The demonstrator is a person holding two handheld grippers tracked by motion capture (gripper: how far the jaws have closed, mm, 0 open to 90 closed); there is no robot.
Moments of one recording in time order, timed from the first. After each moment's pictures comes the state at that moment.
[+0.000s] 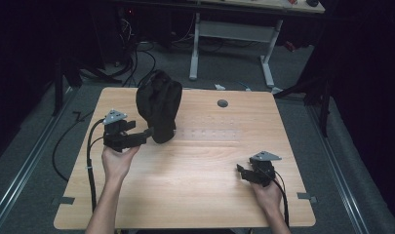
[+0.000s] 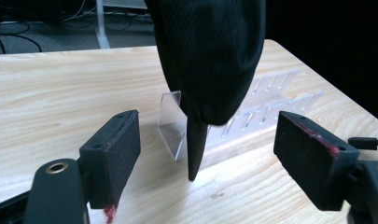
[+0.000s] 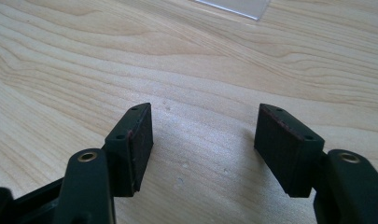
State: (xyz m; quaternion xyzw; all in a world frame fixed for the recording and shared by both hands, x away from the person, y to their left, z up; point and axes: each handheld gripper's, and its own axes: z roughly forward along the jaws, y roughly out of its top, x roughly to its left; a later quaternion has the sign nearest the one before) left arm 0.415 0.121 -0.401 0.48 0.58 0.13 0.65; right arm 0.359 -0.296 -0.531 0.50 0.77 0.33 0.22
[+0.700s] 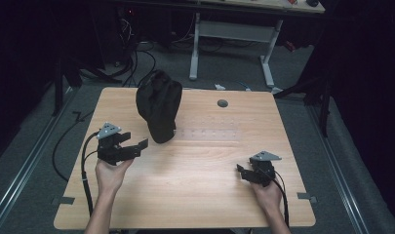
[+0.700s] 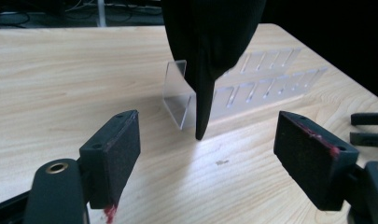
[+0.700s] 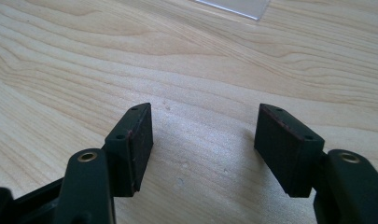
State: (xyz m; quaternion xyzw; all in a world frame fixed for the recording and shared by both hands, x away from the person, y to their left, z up) left arm 0.392 0.135 -0.426 0.49 0.58 0.13 0.64; right arm 0.359 -0.296 -0.531 0.50 0.77 0.33 0.22
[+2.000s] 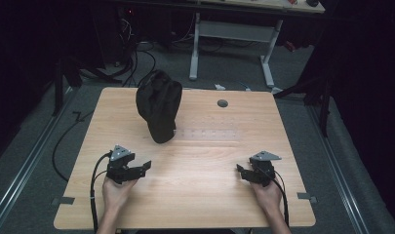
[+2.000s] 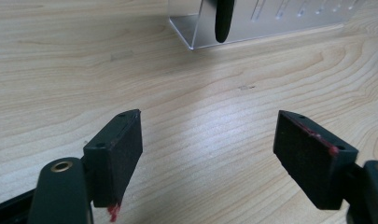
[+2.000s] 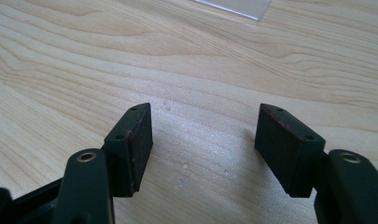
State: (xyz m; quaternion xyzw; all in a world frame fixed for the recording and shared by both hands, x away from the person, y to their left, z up) left arm 0.377 0.128 -0.511 0.53 0.59 0.14 0.60; right arm 0.360 -0.296 -0.531 0.50 0.77 0.33 0.22
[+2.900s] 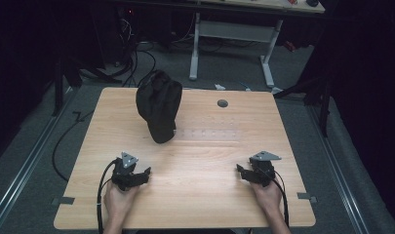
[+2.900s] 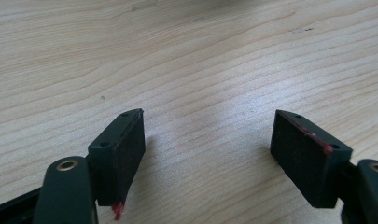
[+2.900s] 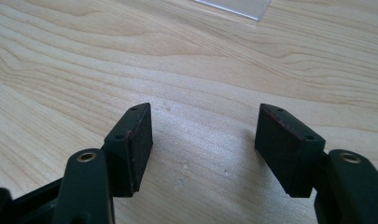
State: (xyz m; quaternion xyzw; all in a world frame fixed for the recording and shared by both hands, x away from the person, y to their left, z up) left arm 0.375 0.117 -0.547 0.56 0.60 0.22 0.53; right arm 0.360 -0.296 -0.531 0.50 0.77 0.33 0.22
